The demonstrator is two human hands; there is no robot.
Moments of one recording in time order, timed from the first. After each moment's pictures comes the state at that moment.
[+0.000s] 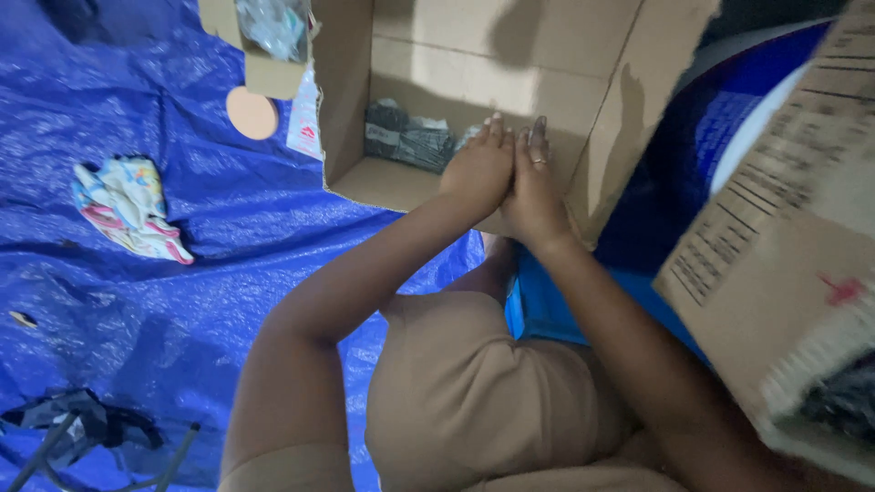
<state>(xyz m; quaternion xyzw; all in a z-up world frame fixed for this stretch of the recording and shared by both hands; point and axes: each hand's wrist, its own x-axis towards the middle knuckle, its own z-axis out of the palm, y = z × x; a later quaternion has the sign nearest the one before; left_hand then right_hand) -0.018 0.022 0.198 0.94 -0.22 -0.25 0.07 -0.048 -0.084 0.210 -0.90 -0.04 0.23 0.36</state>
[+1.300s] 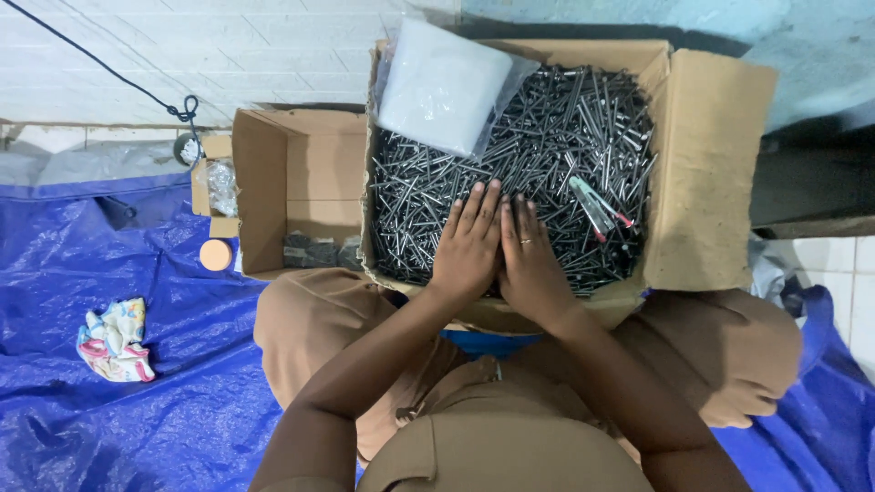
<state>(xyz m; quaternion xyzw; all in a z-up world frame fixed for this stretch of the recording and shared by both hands) -0.173 -0.297 0.417 0.94 -0.30 0.17 0.05 -0.203 -0.423 0.427 -0.97 -0.16 -0.02 0.20</state>
